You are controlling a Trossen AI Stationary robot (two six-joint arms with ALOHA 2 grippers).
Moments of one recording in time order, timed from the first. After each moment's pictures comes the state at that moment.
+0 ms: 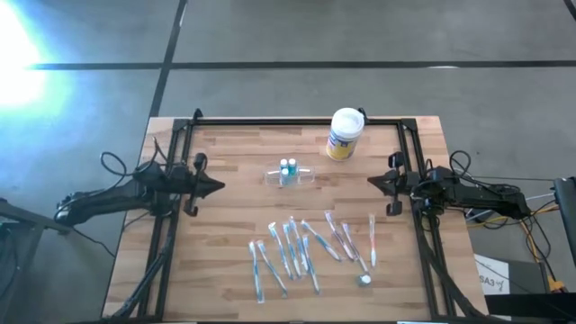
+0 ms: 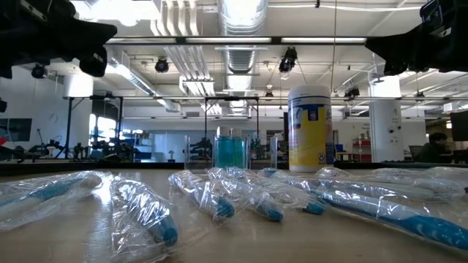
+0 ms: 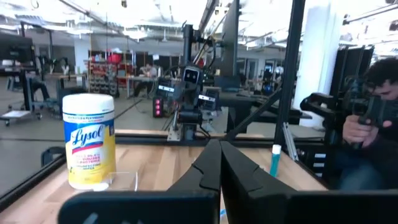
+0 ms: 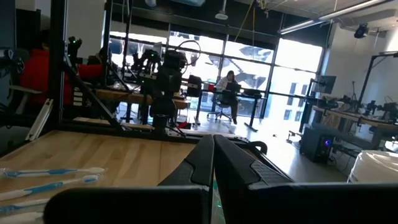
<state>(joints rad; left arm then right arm) 0.22 0.18 0.09 0.21 0.29 -0.10 -0.10 0.04 0.01 0.21 0.00 -0.13</state>
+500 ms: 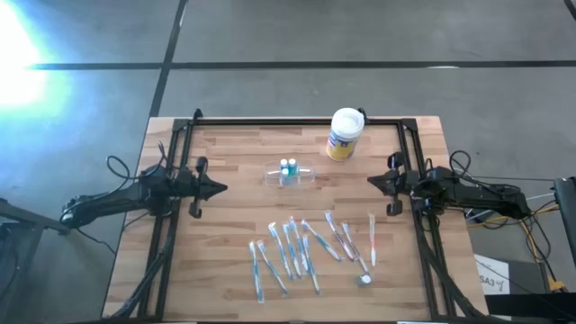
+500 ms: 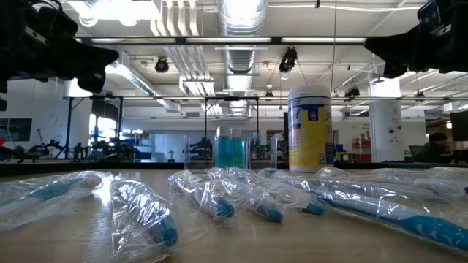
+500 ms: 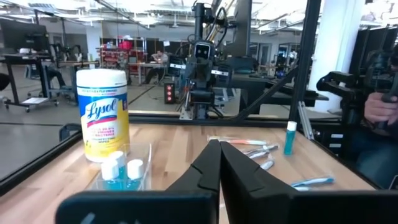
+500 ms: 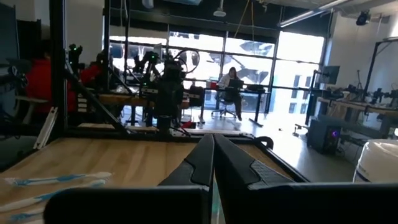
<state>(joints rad) 0.22 0.10 0.01 0.14 0.24 -0.07 -0.10 0.05 0.01 0.22 0.00 -0.06</state>
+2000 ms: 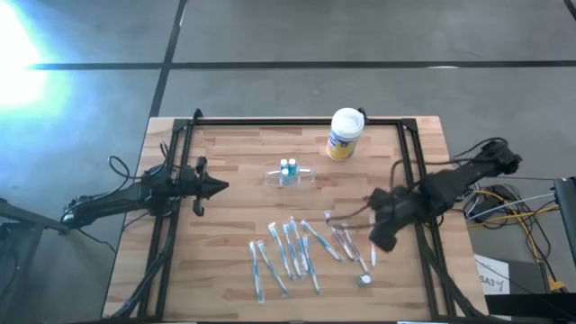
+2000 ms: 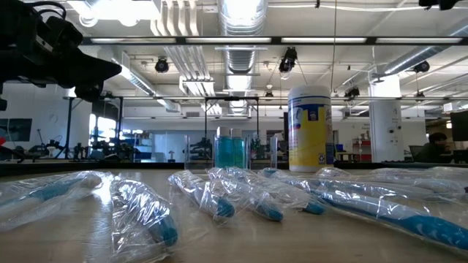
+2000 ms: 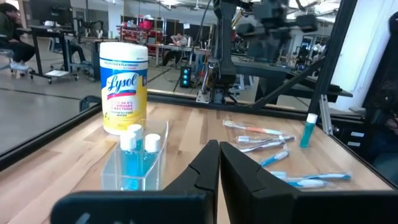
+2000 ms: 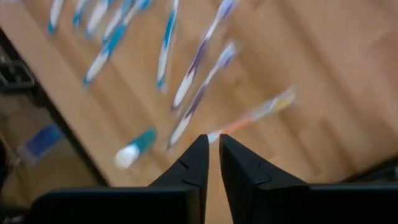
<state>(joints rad) 0.22 0.08 0.01 0.04 0.16 -0.11 0.50 1.31 1.36 -1.36 0.07 1.14</state>
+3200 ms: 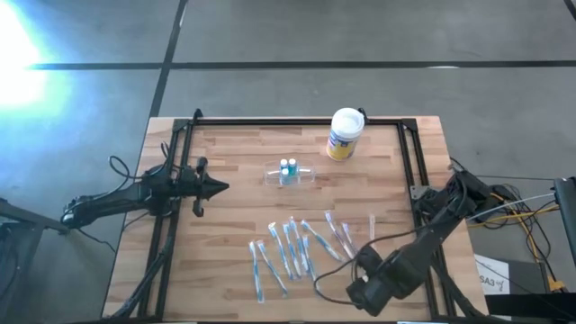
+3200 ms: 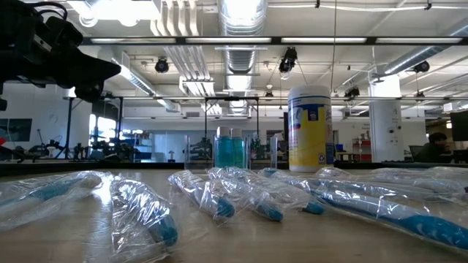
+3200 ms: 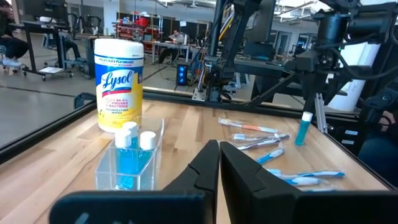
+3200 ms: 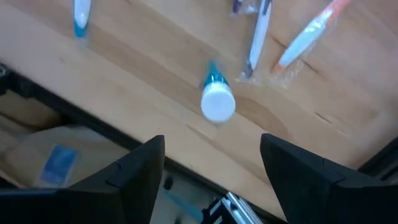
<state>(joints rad) 0.22 0.08 0.01 0.01 0.17 -0.12 0.78 1.78 1.52 -1.20 -0.03 1.83</state>
